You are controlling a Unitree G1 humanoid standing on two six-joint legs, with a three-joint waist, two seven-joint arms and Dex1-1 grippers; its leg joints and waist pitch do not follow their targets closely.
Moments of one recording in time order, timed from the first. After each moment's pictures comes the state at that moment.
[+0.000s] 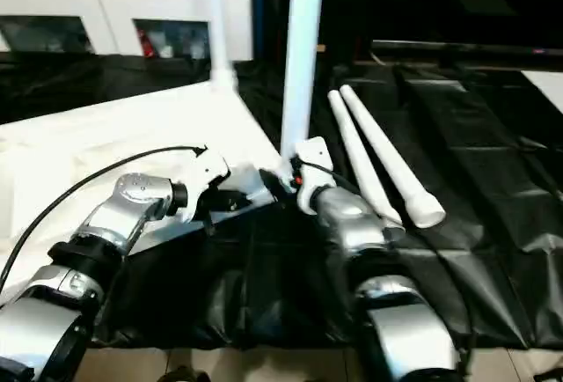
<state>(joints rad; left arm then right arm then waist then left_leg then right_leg) -0.71 0.24 -0.20 0.79 0.08 0.10 -1.04 -0.71 -0.09 0.00 1.00 0.05 -0.10 0.61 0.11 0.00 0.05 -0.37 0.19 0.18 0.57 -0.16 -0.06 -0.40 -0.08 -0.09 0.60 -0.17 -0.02</state>
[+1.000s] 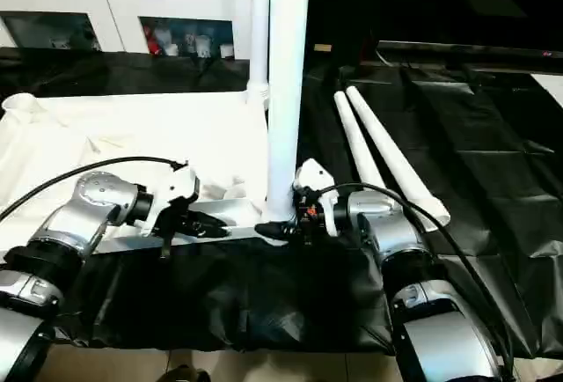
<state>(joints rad) -0.67 0.39 -0.24 0.76 0.04 0.00 -1.37 -0.66 -0.25 0.15 0.86 0.05 -0.02 1.23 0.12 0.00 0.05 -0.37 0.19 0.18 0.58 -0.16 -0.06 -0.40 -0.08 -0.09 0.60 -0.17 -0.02</state>
